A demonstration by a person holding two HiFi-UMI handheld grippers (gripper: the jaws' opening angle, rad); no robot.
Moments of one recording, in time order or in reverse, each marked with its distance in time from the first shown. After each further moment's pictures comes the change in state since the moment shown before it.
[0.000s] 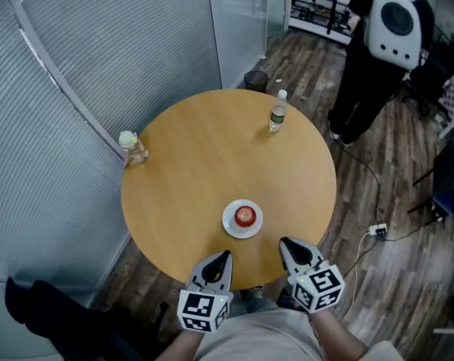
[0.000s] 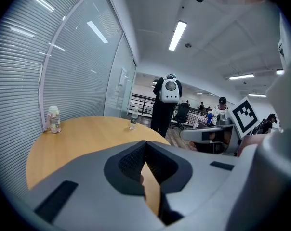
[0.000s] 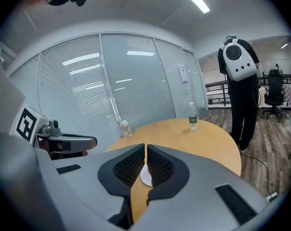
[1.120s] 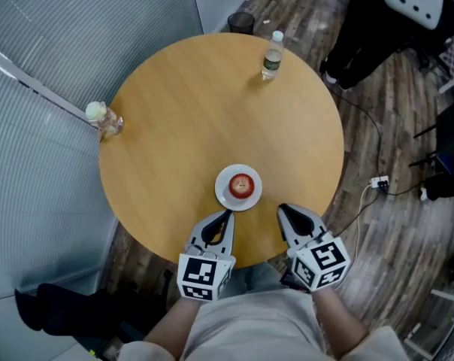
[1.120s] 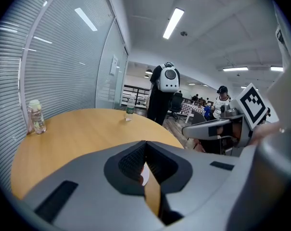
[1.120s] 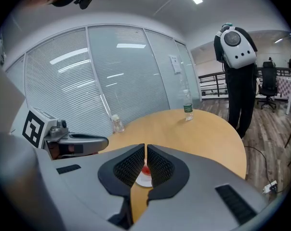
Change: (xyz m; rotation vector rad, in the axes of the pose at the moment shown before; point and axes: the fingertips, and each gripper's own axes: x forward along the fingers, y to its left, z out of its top) left arm 0.082 0.034 -0.029 0.060 0.115 -0.083; right arm 0.053 -0.026 -0.029 0.069 0.080 -0.062
